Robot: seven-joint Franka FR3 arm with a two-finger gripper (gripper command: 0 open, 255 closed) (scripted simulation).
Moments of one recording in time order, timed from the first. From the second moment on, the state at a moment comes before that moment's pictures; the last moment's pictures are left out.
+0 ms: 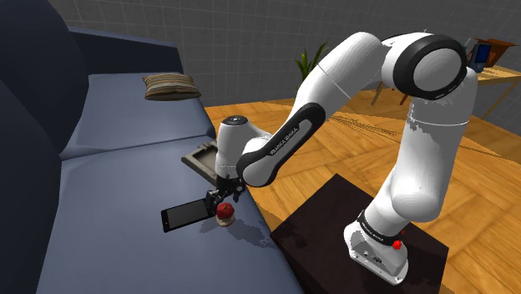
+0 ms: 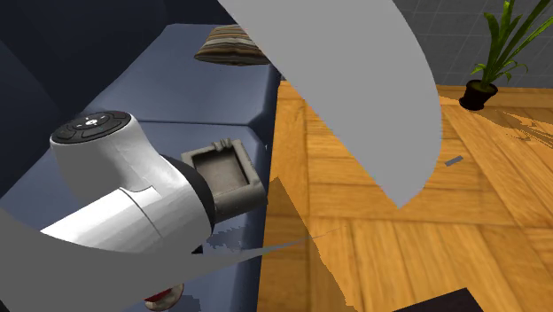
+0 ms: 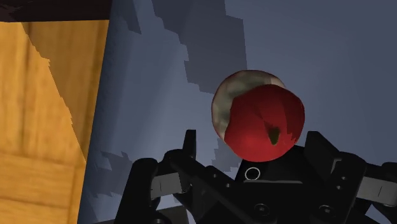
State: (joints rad) arm 0.20 0.31 0.44 -2.32 -0.01 2.62 0.65
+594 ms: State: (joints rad) arm 0.20 0.32 0.44 -2.32 -0.02 2.63 0.66
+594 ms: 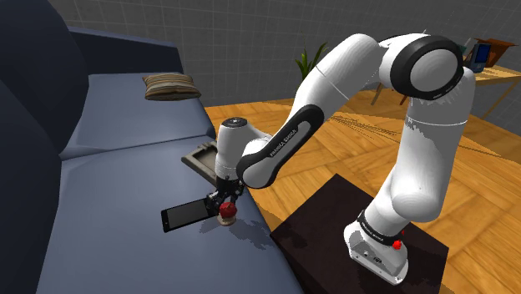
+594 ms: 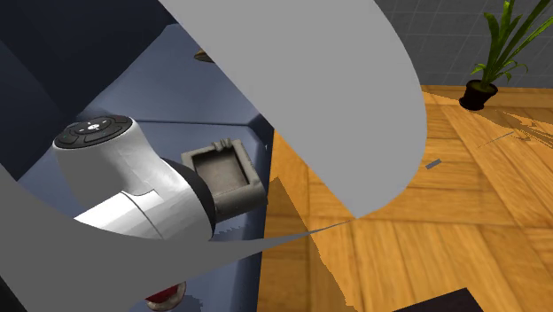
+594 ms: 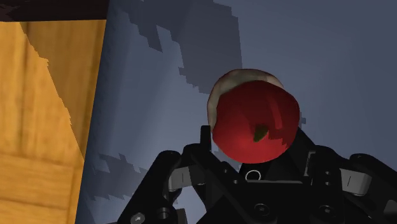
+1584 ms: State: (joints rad) arm 0.18 0.26 0.46 -2.32 0.02 2.57 0.64
